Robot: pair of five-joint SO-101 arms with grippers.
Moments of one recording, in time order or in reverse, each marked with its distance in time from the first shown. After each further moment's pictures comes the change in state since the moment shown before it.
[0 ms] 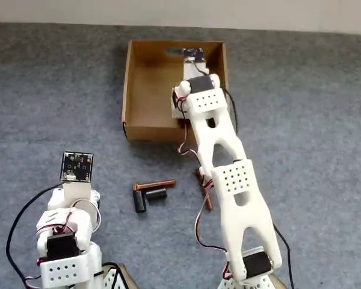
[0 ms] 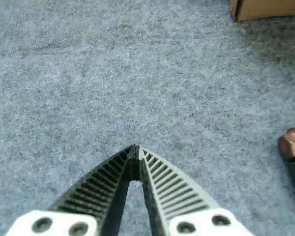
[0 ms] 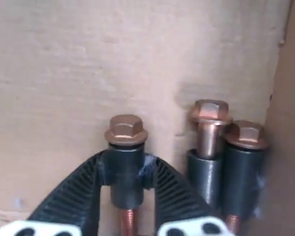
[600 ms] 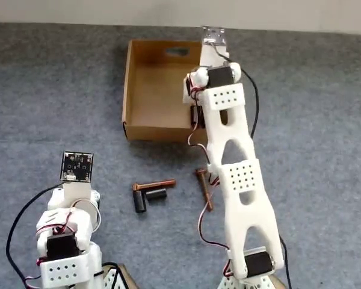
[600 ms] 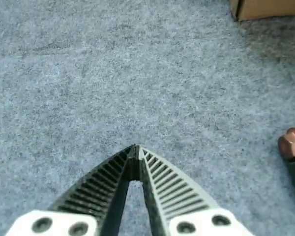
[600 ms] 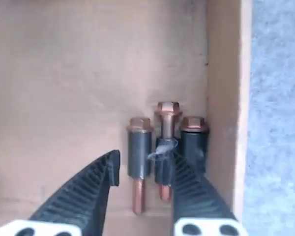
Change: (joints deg) left arm 0.0 0.0 0.0 0.0 0.0; right arm 3.4 -1.4 -20.0 15.1 1.6
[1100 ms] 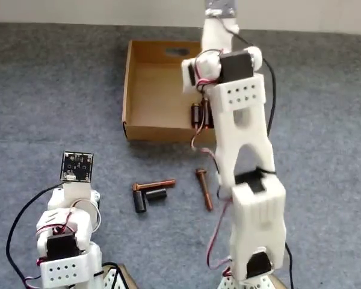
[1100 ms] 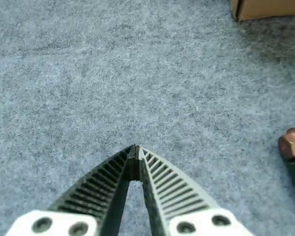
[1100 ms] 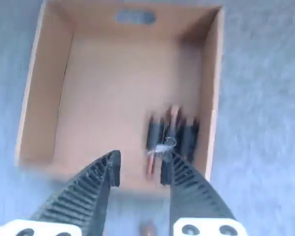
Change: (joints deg) left arm 0.0 0.0 0.0 0.0 0.0; right arm -4.3 -40.5 34.7 0.5 6.0
